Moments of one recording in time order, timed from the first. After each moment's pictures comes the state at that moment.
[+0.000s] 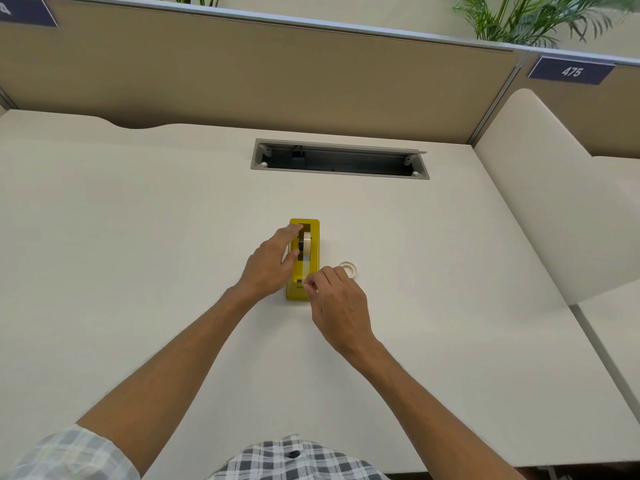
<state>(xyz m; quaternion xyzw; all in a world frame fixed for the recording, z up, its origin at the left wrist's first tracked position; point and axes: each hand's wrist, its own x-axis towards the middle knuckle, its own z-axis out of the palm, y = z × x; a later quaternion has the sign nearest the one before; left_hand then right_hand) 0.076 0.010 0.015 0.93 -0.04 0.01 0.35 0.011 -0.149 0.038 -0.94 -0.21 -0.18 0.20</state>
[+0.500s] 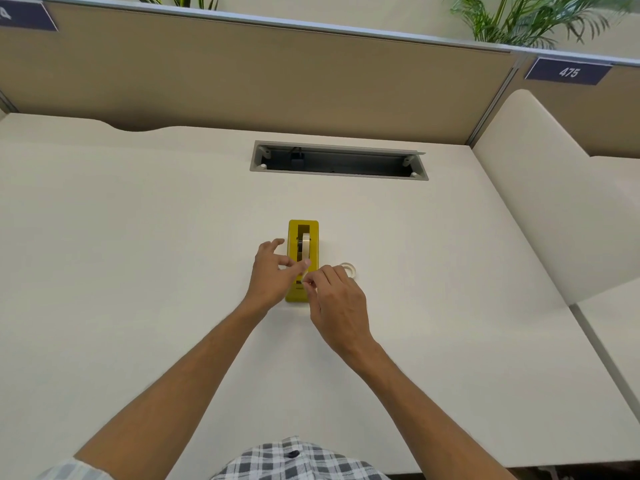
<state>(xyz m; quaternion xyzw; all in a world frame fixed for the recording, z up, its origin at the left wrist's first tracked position) 0.049 -0.012 0.033 0.82 0.15 -0.01 0.56 0.010 -0.147 0.041 -0.94 -0.21 -0.20 0.20</state>
